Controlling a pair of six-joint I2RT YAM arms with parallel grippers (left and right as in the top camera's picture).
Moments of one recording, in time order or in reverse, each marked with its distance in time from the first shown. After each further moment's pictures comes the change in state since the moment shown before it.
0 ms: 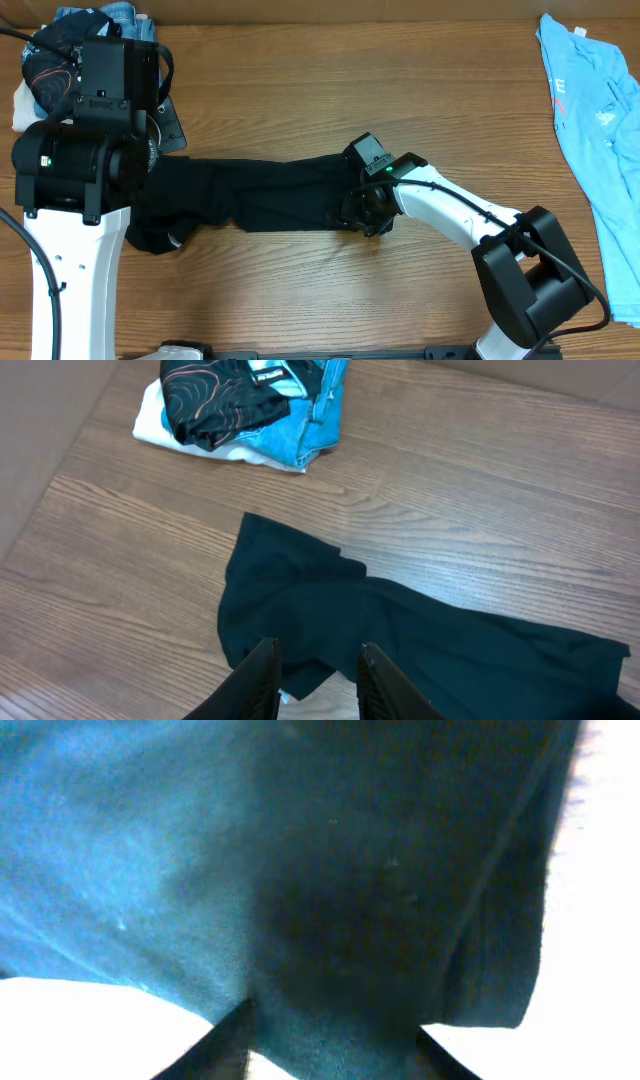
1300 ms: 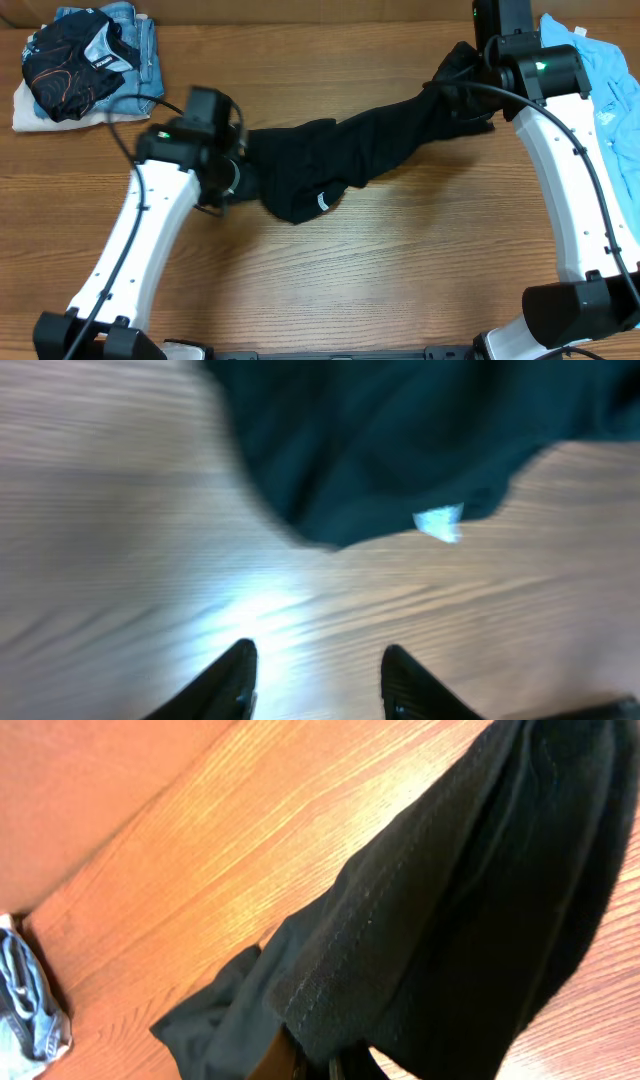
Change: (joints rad) left arm -0.070 0.086 -0.642 0.317 0.619 0.029; right arm -0.393 -0.087 0.753 -0.435 0.290 -0.034
